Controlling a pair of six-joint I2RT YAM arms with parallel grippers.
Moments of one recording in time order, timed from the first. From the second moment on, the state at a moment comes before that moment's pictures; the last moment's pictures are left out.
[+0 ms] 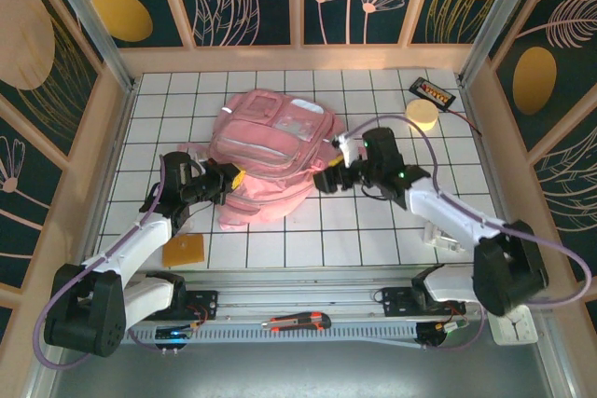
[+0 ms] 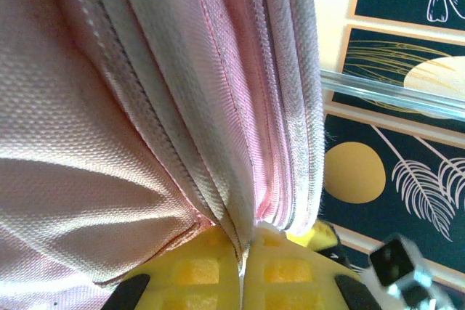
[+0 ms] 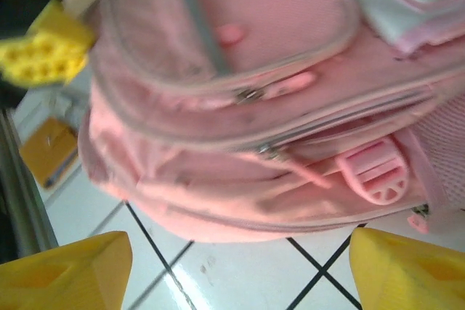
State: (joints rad) left arm -0.21 1.11 0.49 0.13 0.60 -1.43; right arm 0.54 1.26 0.77 -0.13 -0.51 0.04
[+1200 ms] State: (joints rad) left arm -0.20 1.05 0.42 0.15 0.59 -1.44; right arm 0.58 1.55 0.76 0.18 -0.41 -0.42
